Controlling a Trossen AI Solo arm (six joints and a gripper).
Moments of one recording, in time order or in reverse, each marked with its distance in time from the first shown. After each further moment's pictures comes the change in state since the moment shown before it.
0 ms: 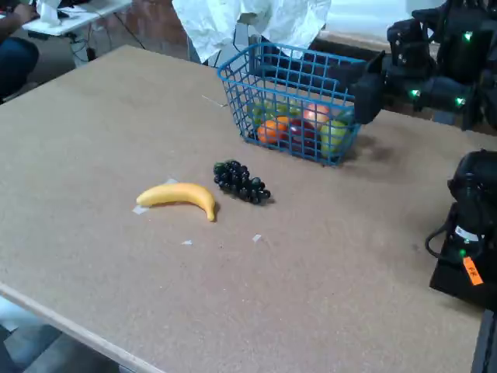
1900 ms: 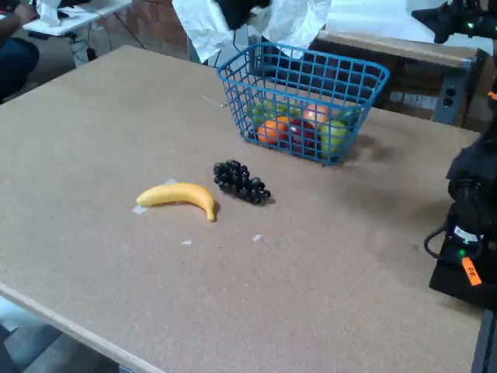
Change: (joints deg) arm 0.3 72.0 64.0 -13.6 -1.1 -9.1
